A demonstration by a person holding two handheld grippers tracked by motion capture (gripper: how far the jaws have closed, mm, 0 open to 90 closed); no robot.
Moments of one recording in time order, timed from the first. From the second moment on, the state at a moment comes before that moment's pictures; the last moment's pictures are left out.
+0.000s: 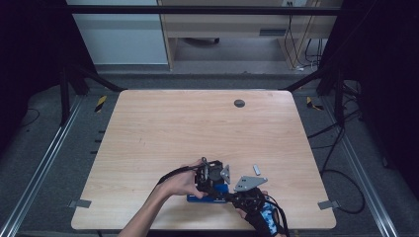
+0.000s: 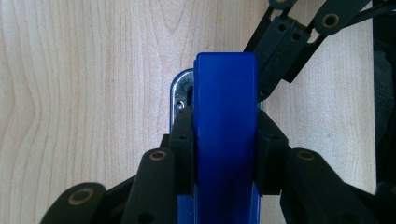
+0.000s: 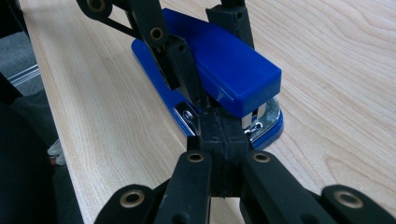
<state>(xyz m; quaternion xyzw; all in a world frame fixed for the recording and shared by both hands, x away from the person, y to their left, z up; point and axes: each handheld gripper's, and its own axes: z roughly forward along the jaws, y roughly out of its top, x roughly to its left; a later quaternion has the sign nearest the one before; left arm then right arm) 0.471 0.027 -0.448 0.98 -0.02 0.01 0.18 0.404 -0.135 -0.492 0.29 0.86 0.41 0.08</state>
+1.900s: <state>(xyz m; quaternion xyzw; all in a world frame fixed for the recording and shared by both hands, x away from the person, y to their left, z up) 0.471 0.028 -0.445 0.99 -0.02 0.02 0.16 0.404 -0.133 -0.493 0.29 0.86 0.42 0.07</state>
